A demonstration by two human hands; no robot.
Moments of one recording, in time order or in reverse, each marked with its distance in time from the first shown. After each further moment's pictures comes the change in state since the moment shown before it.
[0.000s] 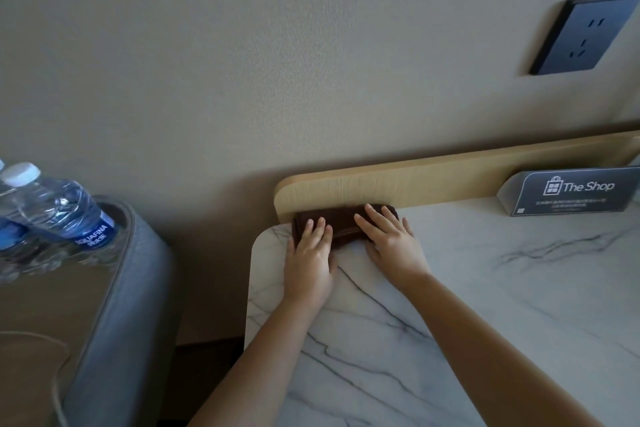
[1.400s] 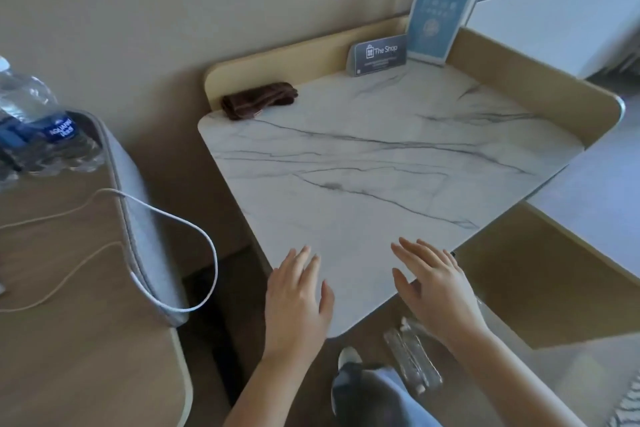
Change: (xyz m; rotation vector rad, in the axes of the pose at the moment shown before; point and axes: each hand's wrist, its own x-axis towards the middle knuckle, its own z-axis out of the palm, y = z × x) left_hand -0.412 0.032 -0.117 -0.260 -0.007 0.332; right_hand -0.423 -0.259 -0.174 -0.285 0.052 0.523
